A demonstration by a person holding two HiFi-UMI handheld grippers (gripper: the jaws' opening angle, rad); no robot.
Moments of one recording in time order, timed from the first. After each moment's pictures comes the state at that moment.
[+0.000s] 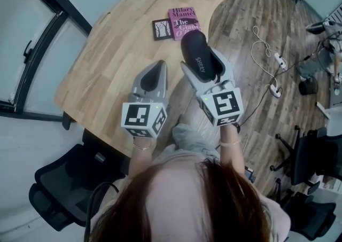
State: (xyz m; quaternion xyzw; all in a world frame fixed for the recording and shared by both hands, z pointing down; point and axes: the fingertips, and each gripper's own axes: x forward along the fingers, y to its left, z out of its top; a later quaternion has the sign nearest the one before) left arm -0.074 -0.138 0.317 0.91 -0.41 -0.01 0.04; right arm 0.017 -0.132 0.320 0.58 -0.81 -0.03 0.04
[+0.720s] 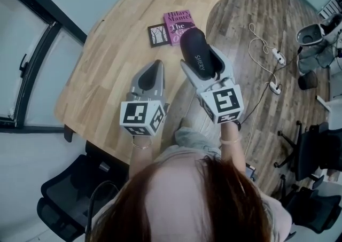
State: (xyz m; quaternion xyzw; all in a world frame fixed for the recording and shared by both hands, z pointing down) left arm -0.069 -0.186 0.325 0.92 -0.40 -0.01 0.05; right arm 0.029 -0.172 0.320 0.60 -0.80 -0.03 0.04
